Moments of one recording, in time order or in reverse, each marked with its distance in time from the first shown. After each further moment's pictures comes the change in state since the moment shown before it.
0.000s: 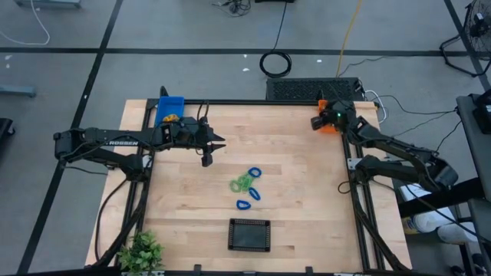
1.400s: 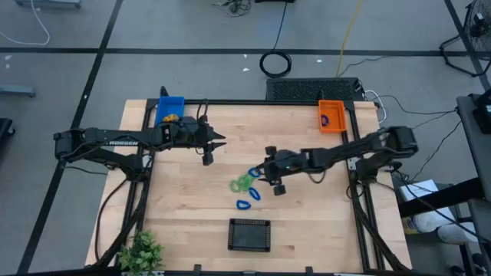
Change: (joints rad) left arm 0.000 0.000 0.000 0.025 -0.033 0.025; right arm 0.896 0.629 0.377 0.140 -0.291 -0.330
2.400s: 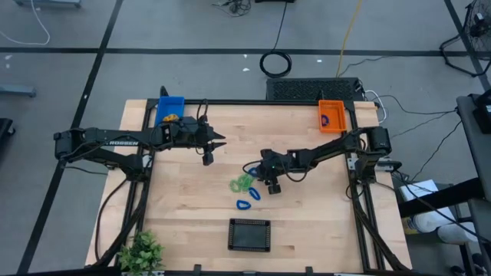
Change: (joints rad) left arm 0.000 0.000 0.000 -0.002 -0.001 -0.008; right arm -0.063 0.258 0.051 -0.012 -0.052 0.017
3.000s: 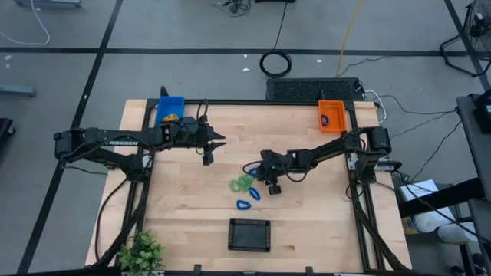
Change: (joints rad) left arm 0.000 0.000 0.000 0.000 0.000 0.000; right arm 0.000 0.002 -0.001 -0.005 -0.003 0.000
